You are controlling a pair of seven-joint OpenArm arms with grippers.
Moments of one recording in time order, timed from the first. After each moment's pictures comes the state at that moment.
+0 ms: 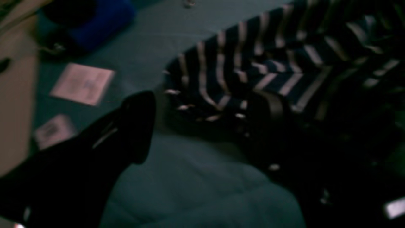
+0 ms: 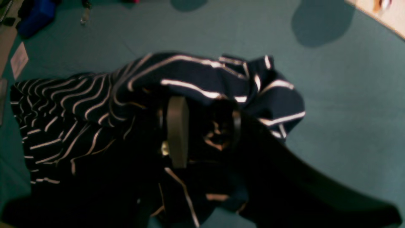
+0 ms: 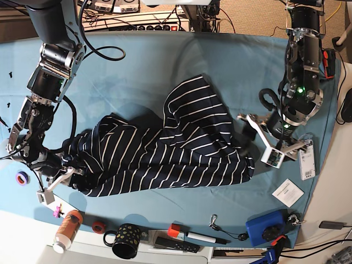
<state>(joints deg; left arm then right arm) 0.6 -16.7 1.7 110.8 -16.8 -16.5 44.9 29.7 19.7 22.2 71.3 34.0 31.3 -65.1</state>
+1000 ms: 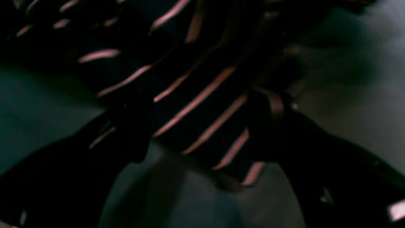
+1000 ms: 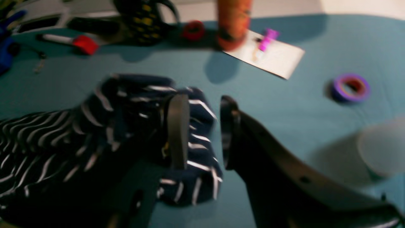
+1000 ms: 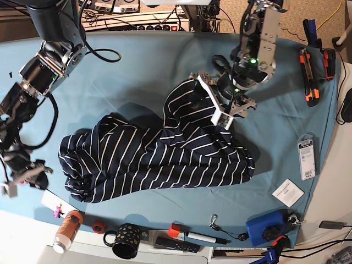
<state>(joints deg) 11.0 -3.6 12.7 107.2 -9.2 -8.2 46.7 27.4 19.7 37.1 84.9 25.1 33.4 -66.3</state>
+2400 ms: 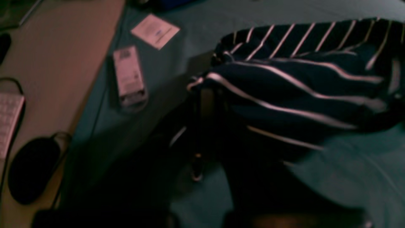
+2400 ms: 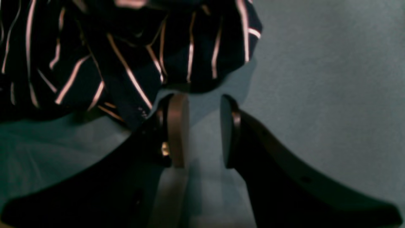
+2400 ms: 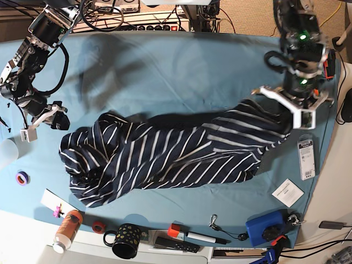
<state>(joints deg) 20.1 -4.0 -14.2 132.2 -9.1 -10.1 46.7 5.4 19.5 40.5 84.9 42.4 39.8 -70.4</state>
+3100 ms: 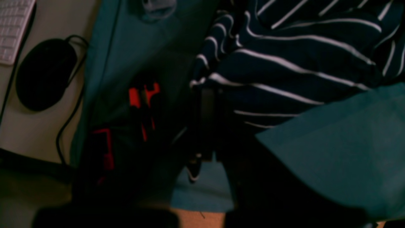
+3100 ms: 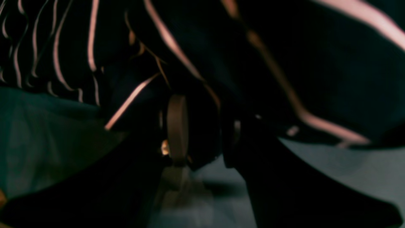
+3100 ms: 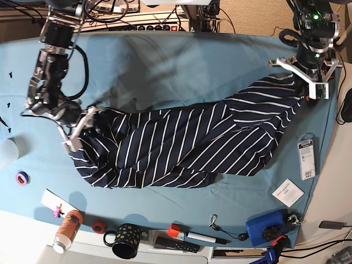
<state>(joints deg) 31.2 -3.4 -23.5 132.2 -13.9 -10.4 50.8 5.5 17.7 18.7 84.9 36.7 39.8 -61.9</state>
